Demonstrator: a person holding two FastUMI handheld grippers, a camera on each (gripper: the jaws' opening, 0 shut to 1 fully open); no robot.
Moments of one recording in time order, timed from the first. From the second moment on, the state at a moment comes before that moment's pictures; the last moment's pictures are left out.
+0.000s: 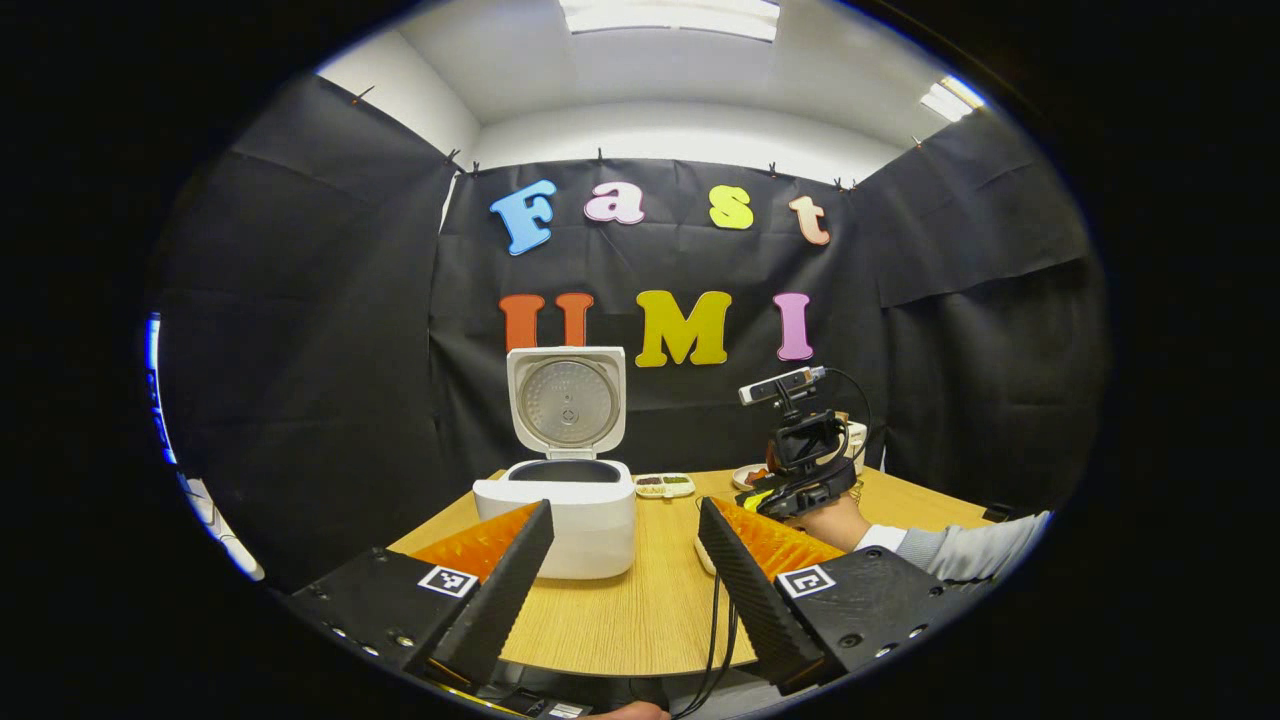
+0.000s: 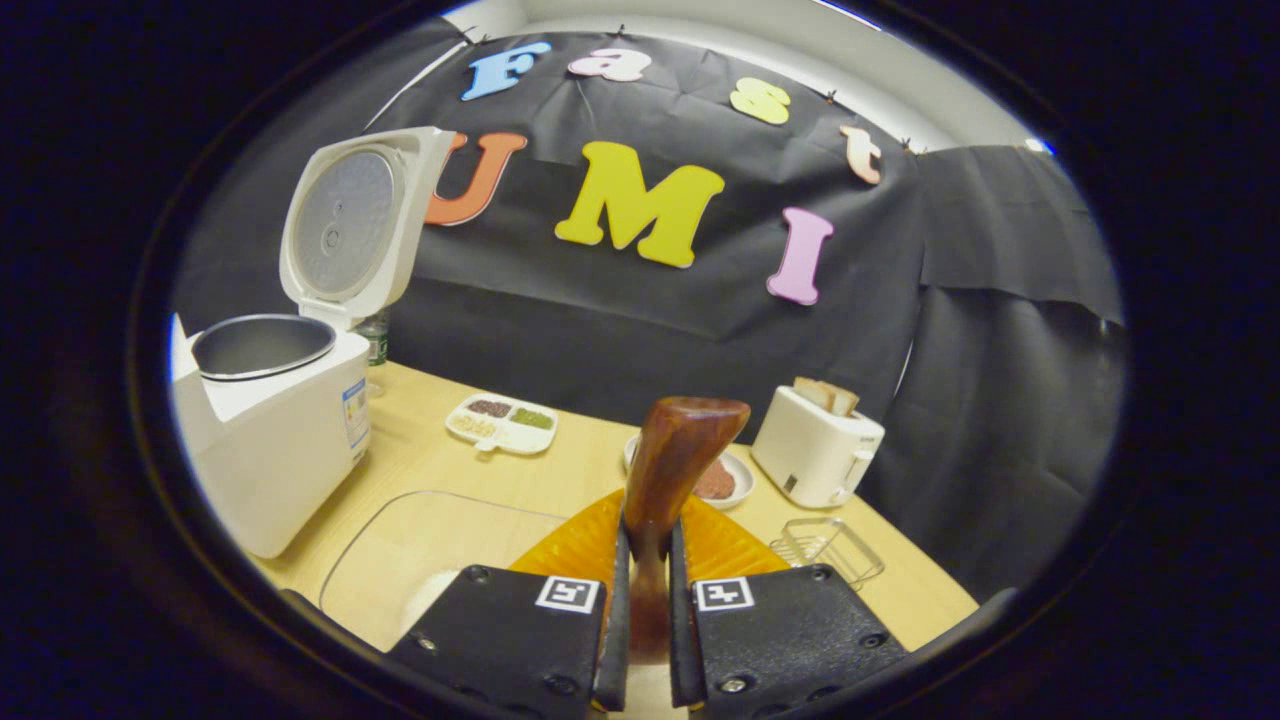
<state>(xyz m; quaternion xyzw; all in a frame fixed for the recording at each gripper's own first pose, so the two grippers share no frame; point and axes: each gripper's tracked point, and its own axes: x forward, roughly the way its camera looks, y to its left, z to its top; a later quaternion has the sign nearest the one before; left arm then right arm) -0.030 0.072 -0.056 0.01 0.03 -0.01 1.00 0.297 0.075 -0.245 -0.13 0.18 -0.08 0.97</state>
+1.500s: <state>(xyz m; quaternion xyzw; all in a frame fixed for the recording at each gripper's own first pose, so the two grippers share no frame) -0.024 0.092 -0.068 0.03 0.05 0.02 1.00 0.290 0.116 -0.219 0.43 0.25 0.10 0.86</state>
